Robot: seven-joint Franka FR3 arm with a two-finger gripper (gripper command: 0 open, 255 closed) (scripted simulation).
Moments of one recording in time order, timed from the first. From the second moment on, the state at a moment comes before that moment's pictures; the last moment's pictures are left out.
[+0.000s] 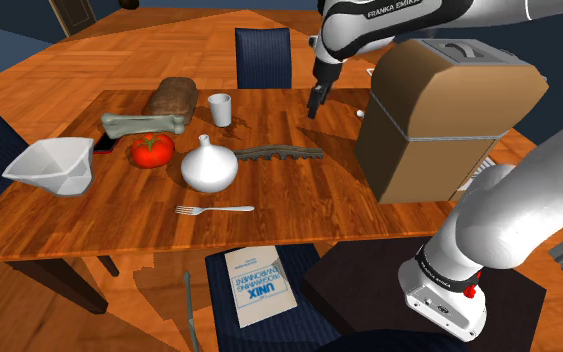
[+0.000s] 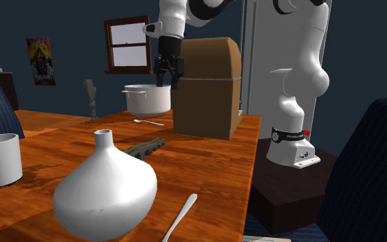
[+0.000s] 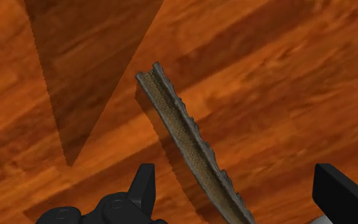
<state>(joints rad) 0.13 -0.24 -0.20 -2.24 -0.03 2.12 -0.46</state>
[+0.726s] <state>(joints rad) 0.15 0.19 -0.20 -2.00 0.13 2.23 -0.84</state>
